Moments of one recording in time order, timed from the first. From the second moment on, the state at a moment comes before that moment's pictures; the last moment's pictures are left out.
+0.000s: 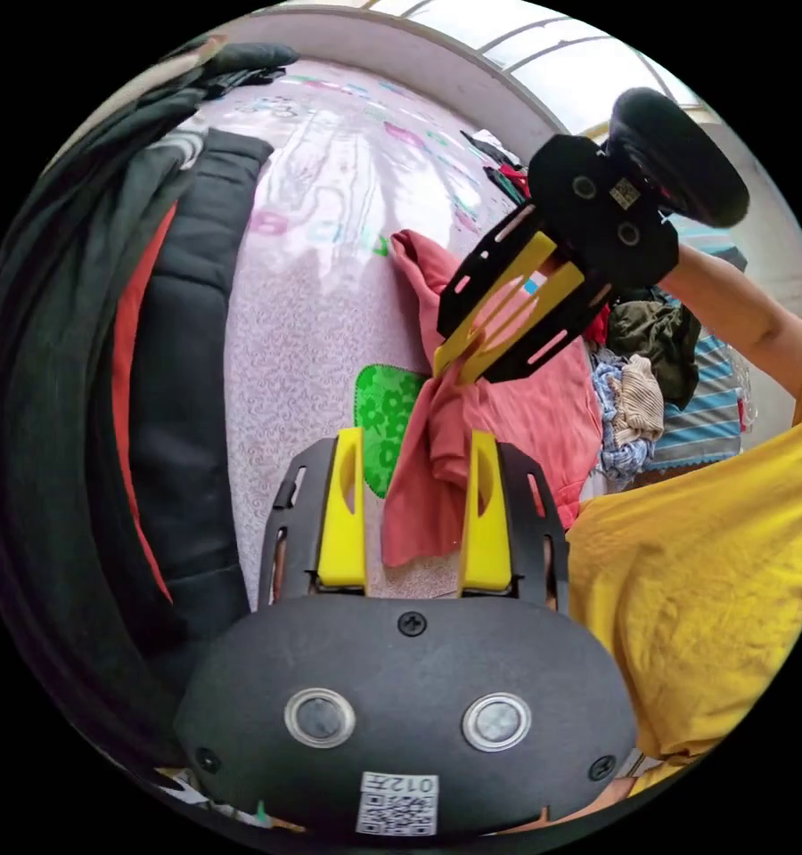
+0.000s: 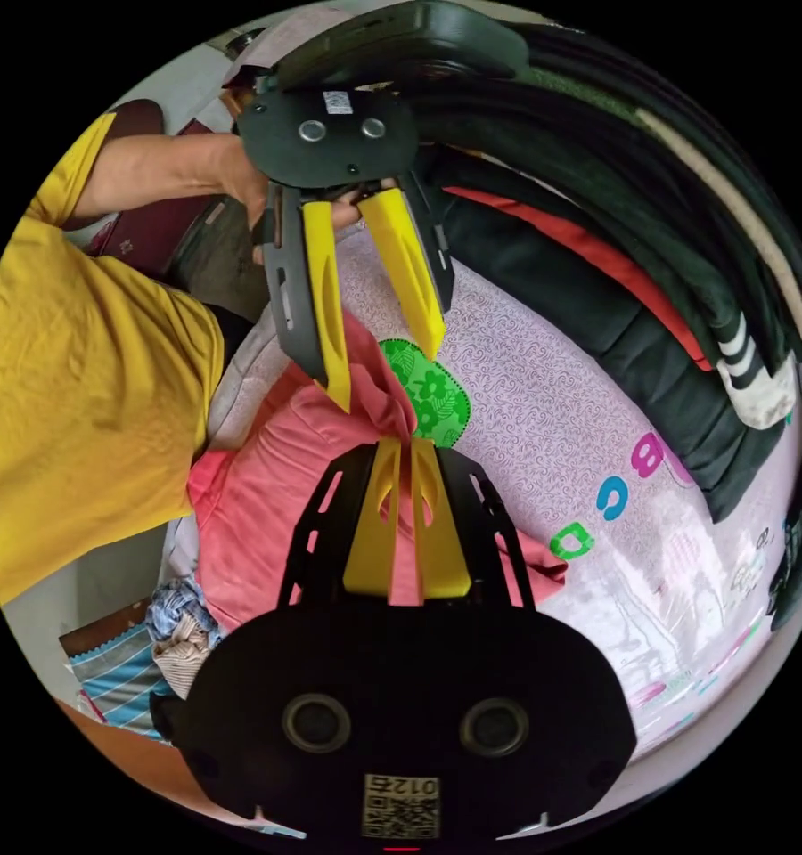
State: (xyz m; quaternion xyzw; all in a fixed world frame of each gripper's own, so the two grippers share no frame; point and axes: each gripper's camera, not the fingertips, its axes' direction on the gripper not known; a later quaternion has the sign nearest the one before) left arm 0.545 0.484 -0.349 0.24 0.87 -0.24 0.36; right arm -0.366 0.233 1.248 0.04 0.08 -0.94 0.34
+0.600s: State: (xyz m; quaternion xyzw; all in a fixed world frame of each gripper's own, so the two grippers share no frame) left arm 0.464 0.439 -0.341 0.28 0.92 -0.15 0.24; right arm -0.178 0.182 1.124 0.16 -0.18 -0.60 0.77
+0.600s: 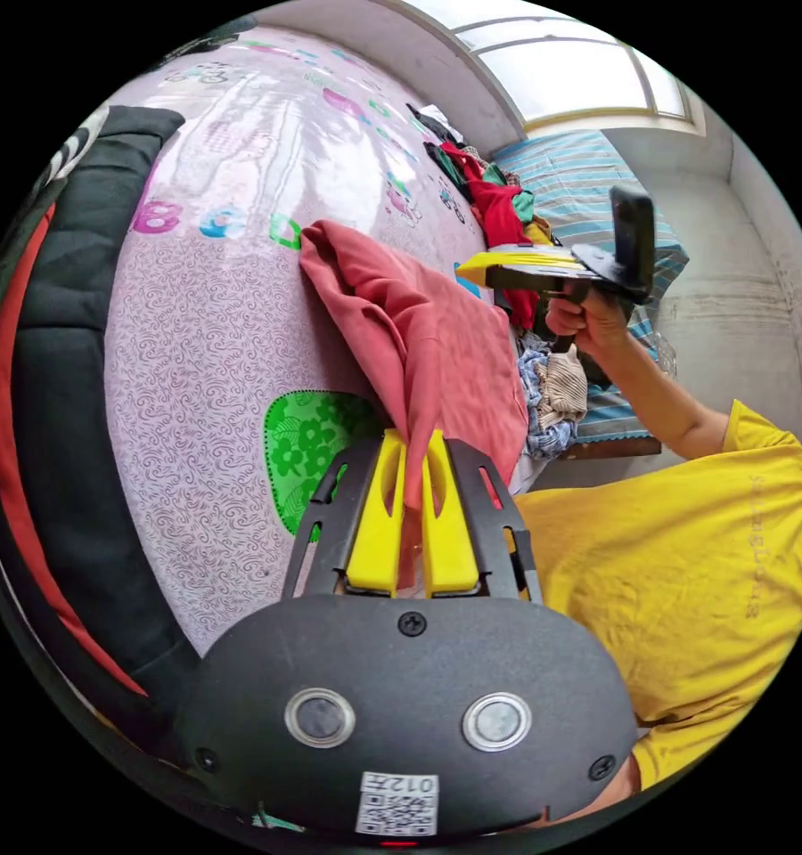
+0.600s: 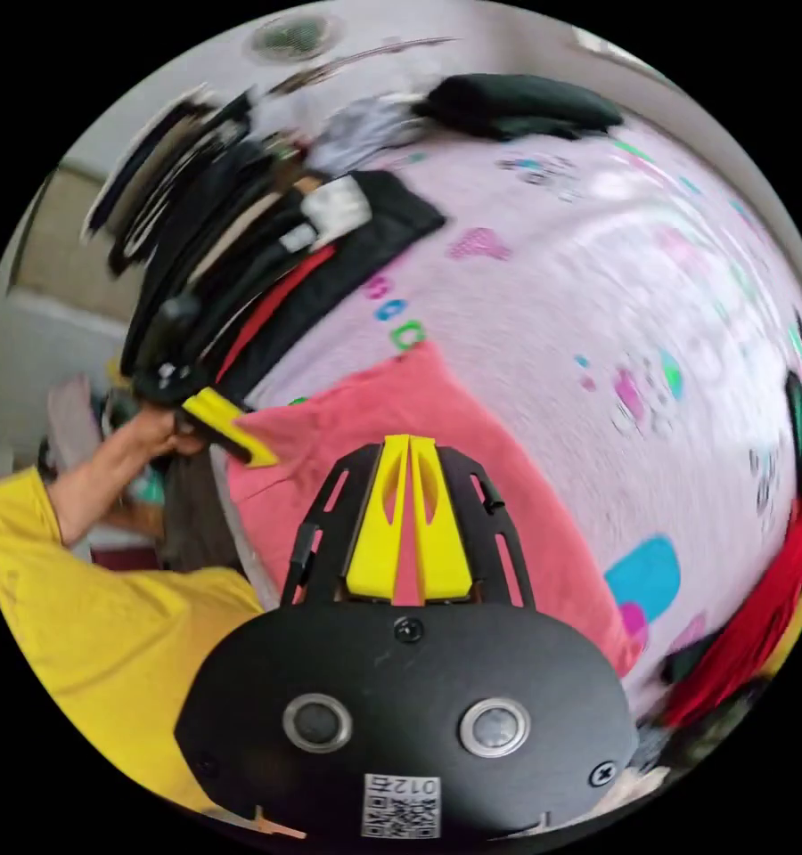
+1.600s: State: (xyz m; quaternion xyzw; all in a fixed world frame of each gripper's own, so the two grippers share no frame) left arm 0.138 0.475 -0.443 0.31 0.91 -0.10 0.27; right arm 0.157 0.341 1.083 0.10 -0.31 -0.28 0.90
